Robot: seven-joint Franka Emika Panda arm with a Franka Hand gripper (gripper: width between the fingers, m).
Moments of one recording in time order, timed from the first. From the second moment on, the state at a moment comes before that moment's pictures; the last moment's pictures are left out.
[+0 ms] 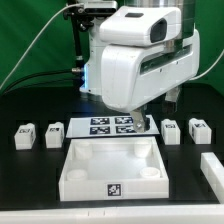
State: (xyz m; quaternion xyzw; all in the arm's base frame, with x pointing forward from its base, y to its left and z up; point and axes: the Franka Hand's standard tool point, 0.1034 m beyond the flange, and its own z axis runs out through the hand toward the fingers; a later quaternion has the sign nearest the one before) arm 0.564 0.056 0.113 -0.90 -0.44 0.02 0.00
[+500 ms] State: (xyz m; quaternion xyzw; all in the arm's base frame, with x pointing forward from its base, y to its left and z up) arm 0.564 0.056 0.113 -0.90 -0.44 0.02 0.00
